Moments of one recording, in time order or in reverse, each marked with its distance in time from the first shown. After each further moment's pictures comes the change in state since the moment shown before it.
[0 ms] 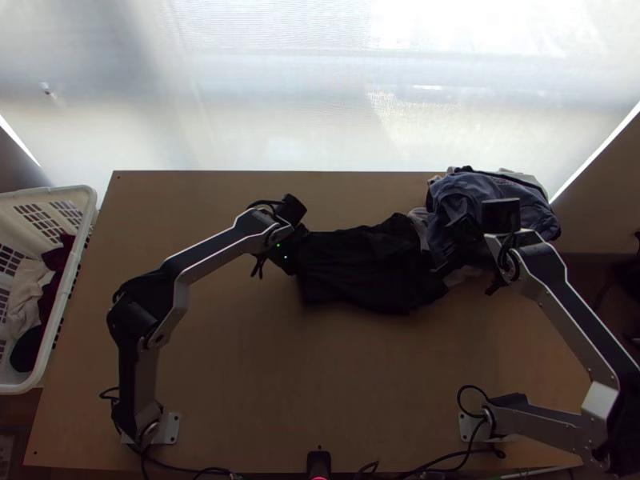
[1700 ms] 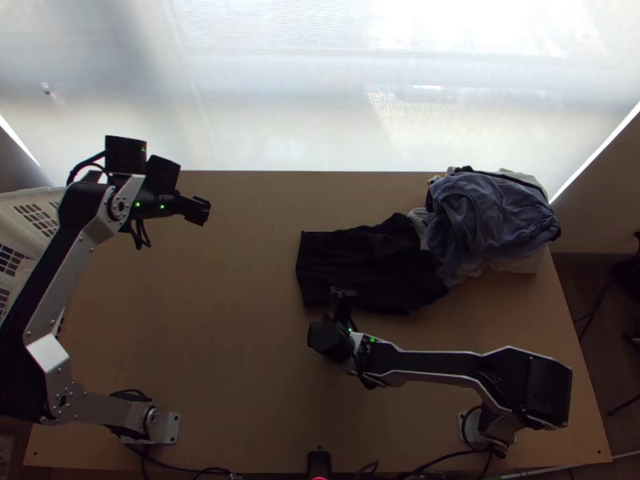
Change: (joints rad) left arm 0.489 -0.531 -0.085 -0.026 0.016 -0.003; right arm 1.002 0.436 -0.277 0.883 0.797 -0.196
